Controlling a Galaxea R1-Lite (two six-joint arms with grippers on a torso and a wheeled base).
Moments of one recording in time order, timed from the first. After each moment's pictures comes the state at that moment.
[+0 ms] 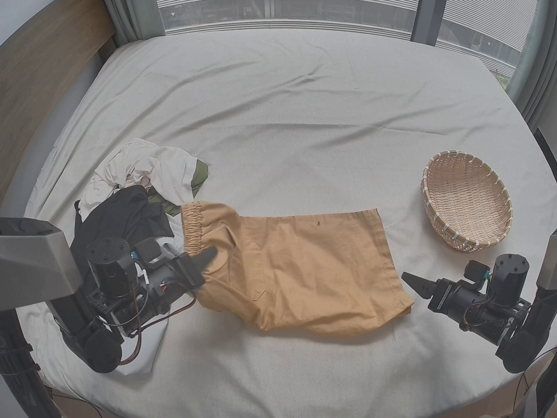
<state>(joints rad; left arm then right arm) -0.40 2.06 -0.42 -1.54 -0.18 -0.67 0.31 1.95 -0.09 -1.54 0.08 0.56</state>
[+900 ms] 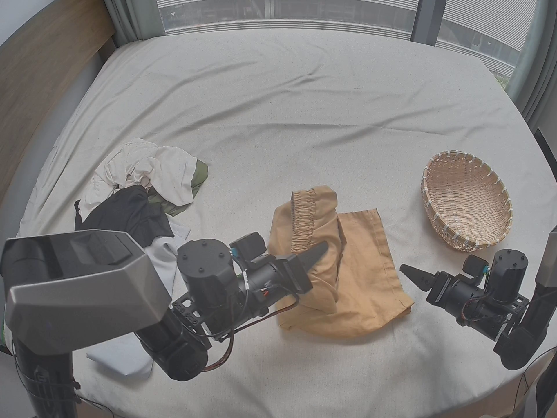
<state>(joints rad) -0.71 2.26 -0.77 -1.53 -0.18 -0.69 0.31 1.95 -0.13 -1.54 0.09 0.60</state>
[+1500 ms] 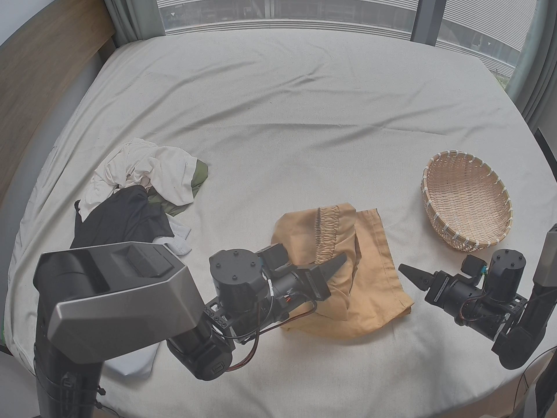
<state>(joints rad) -0.74 2.36 -0.88 -1.50 -0.18 -0.68 0.31 1.96 -0.14 -1.54 0.09 0.61</state>
